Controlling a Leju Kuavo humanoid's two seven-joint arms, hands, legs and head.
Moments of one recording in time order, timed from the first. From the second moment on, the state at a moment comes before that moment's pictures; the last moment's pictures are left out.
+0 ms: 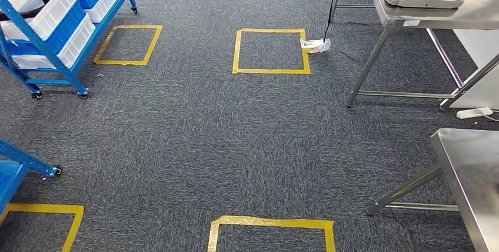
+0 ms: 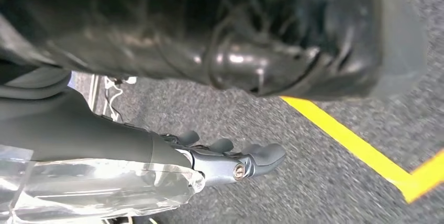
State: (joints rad) left arm -0.05 -0.18 0.74 -0.19 -1.27 0.30 0.13; right arm -0.04 0.15 -0.25 -0.18 0.90 -0.40 0.03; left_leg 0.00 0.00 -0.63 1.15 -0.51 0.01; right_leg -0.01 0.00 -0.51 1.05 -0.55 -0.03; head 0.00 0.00
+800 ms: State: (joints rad) left arm -0.06 -0.18 0.75 -0.19 -1.27 0.30 0.10; right arm -0.04 0.15 -0.25 -0.18 0.92 -0.40 0.03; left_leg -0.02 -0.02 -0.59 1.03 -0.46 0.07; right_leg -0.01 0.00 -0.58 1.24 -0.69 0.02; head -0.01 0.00
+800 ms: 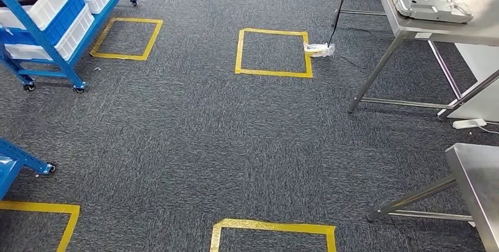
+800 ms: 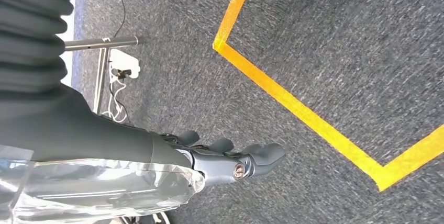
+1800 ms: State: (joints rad) left arm -0.06 -0.19 0.75 -0.19 -1.28 0.30 0.10; right arm -0.05 0.14 -0.25 -0.18 0.93 -0.41 0.03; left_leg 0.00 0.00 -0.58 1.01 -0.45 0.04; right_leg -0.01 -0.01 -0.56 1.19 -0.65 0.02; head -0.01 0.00
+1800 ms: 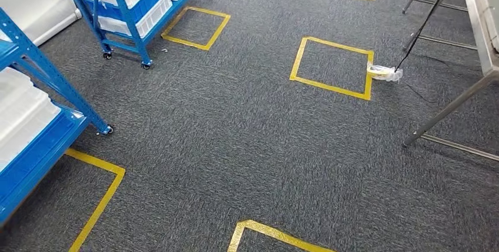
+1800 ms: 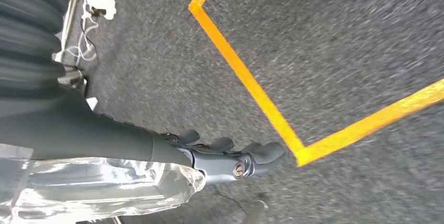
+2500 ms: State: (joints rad) left arm -0.05 -0.19 0.77 -0.19 -1.26 0.31 0.10; right arm -0.04 0.14 -0.25 -0.18 0.95 -0.40 0.05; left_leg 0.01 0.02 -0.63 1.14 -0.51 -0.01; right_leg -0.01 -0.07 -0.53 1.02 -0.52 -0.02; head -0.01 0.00
